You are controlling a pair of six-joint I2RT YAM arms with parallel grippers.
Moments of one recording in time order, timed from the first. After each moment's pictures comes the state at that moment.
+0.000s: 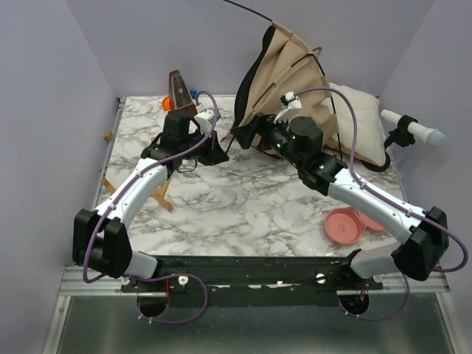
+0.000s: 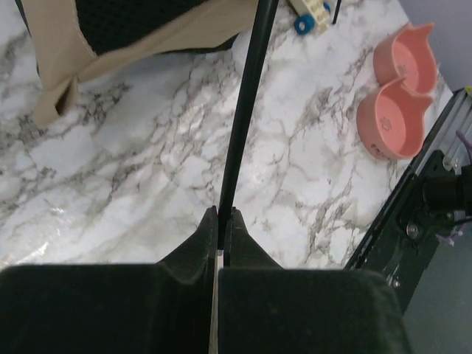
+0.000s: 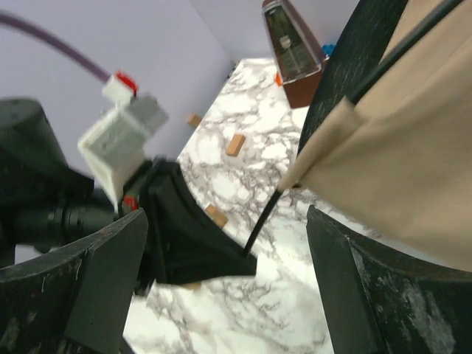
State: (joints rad) left arm -0.35 1.40 1.12 -0.34 0.64 -0.15; right arm 0.74 1.40 1.20 0.15 0.08 0.51
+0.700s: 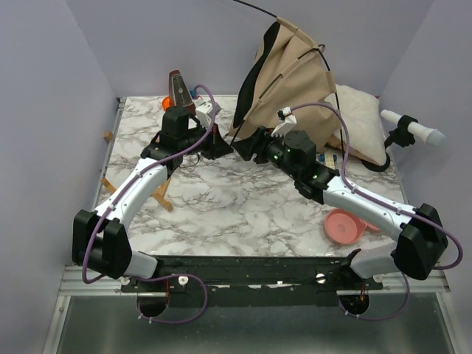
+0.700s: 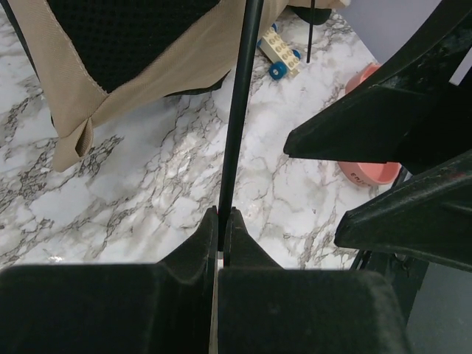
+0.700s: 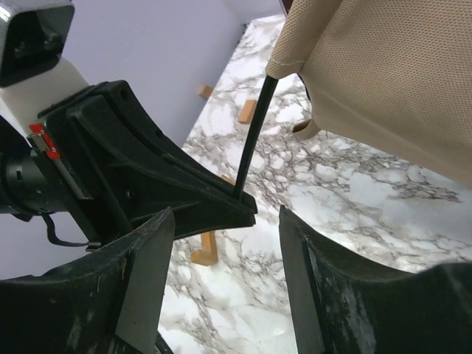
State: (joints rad) left arm -0.34 1.40 1.14 -0.17 0.66 -0.22; right arm 0.77 1.38 1.04 0.21 0.06 0.62
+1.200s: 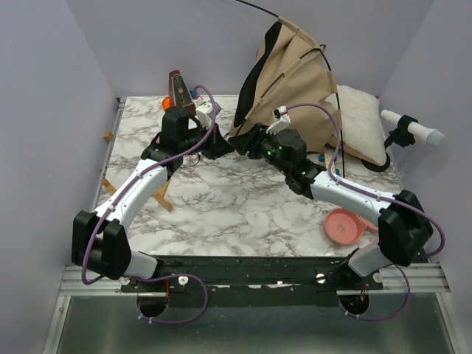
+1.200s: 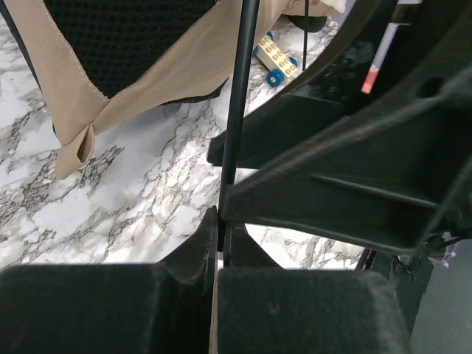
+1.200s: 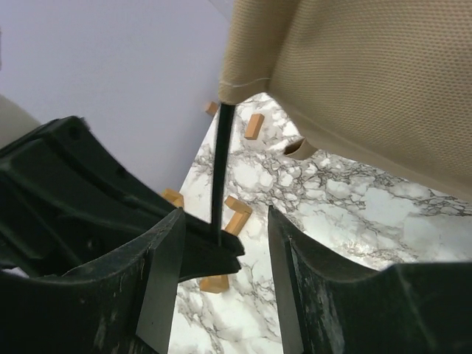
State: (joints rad) left arm -0.35 1.39 1.13 -0.13 0.67 -0.22; right arm 0.75 1.51 1.04 0.39 0.06 0.73
